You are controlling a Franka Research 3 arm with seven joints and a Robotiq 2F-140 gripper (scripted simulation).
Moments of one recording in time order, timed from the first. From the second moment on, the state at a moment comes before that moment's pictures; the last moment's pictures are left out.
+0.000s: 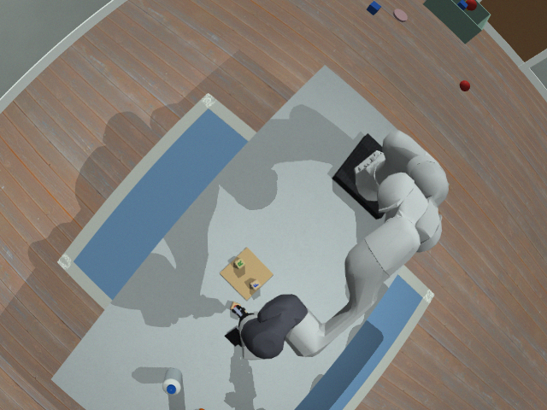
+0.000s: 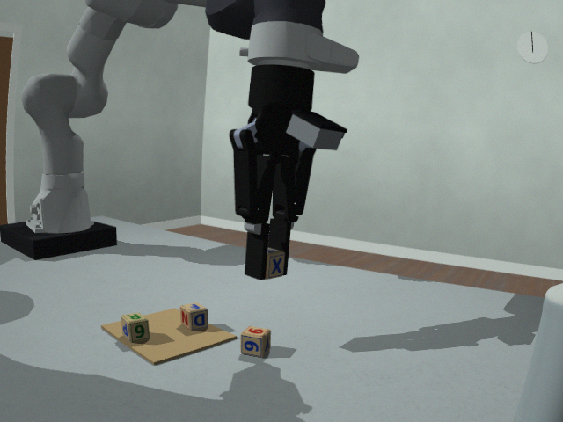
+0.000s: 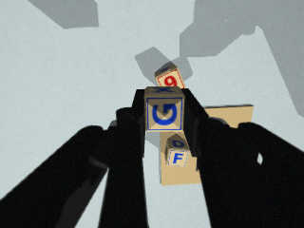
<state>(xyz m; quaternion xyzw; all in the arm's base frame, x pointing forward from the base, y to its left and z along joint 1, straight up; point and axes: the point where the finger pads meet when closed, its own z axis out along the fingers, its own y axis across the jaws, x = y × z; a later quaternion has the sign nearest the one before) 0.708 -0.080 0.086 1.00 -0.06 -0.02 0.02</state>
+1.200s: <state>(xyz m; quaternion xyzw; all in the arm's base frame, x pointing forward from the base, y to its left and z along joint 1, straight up) 0.670 -0.101 0.088 0.95 -0.32 -0.01 0.02</state>
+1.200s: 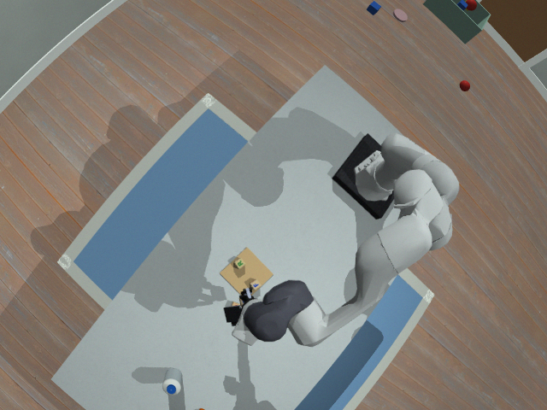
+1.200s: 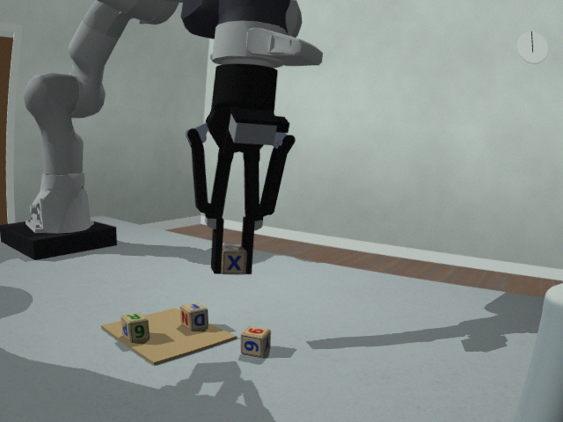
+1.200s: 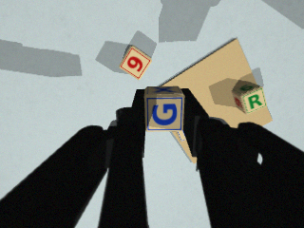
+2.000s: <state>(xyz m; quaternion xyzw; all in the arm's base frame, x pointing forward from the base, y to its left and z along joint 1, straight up) 0.642 -0.116 0.089 0.88 -0.48 -0.01 0.02</state>
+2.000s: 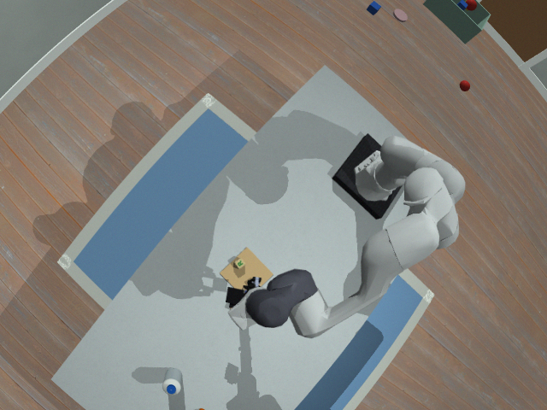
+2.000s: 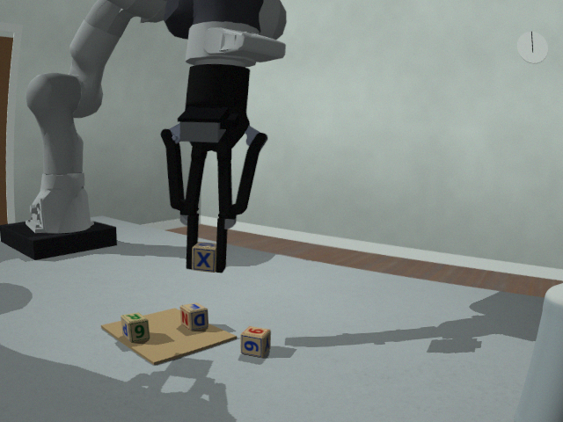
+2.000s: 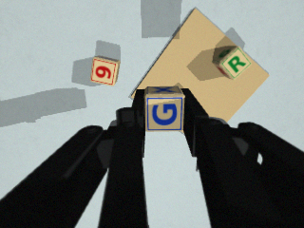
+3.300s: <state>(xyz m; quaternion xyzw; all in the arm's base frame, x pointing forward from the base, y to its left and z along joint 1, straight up) 0.593 -0.139 0.089 0.70 -0.72 0.00 0.01</state>
